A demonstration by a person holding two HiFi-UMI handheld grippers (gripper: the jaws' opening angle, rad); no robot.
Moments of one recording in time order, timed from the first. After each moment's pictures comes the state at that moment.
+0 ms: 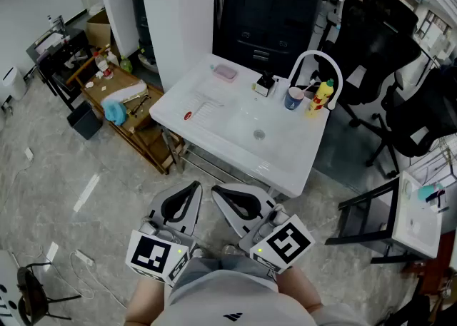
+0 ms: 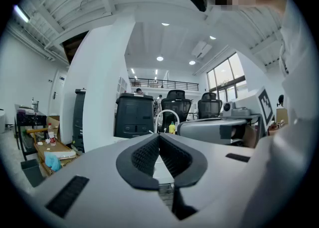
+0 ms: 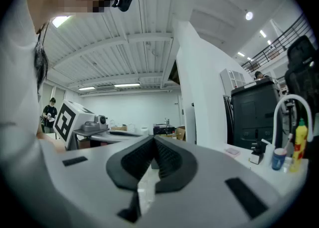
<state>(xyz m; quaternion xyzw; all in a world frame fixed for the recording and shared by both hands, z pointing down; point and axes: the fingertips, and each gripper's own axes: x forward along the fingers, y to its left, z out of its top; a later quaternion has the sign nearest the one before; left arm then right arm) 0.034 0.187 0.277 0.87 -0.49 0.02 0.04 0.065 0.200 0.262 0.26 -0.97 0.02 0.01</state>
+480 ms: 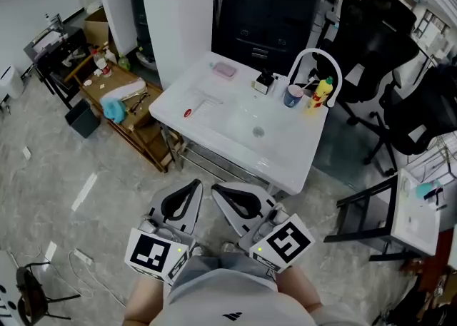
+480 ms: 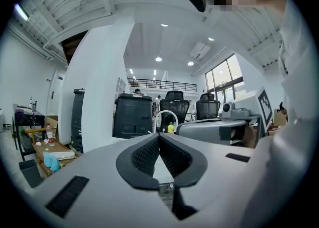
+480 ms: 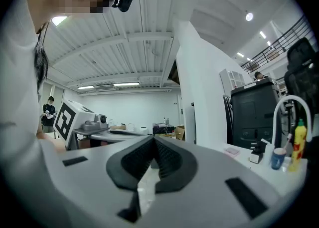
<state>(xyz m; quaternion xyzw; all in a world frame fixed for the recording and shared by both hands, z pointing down) 0.030 0.191 0.275 0.87 -0.49 0.02 0.04 0.059 0.204 0.262 0.26 -0.97 0.01 0.01</state>
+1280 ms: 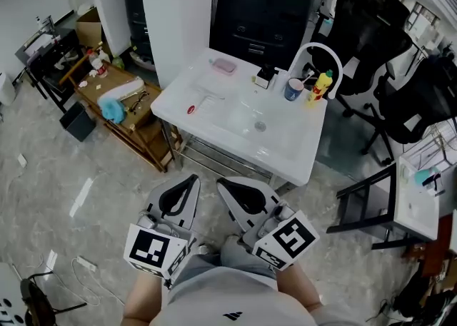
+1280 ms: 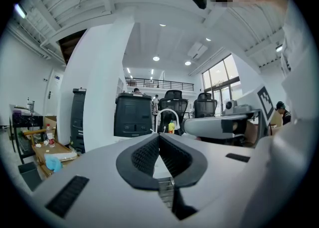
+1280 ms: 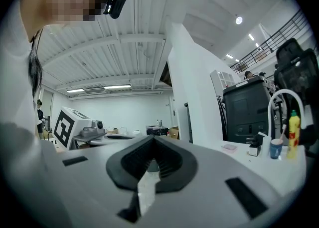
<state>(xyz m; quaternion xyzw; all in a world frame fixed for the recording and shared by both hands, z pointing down) -0.014 0.194 0.283 0.88 -0.47 0.02 0.03 0.030 0.207 0.264 0.31 -0.95 0.04 -0.01</state>
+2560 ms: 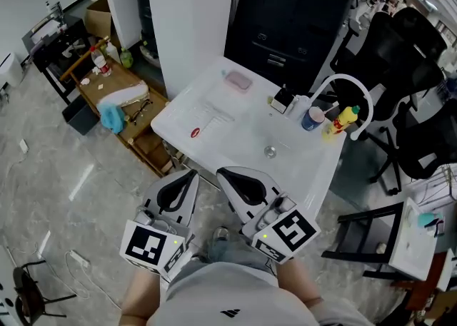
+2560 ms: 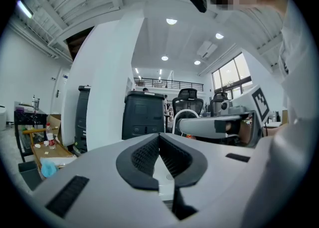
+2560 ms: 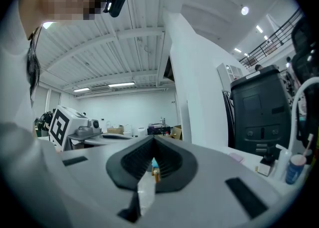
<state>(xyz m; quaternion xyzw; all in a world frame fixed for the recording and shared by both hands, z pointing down) -0.023 0.055 0.287 0.86 -0.52 0.01 0.05 0.020 0.053 0.267 0.26 -0.97 0.04 0.01</state>
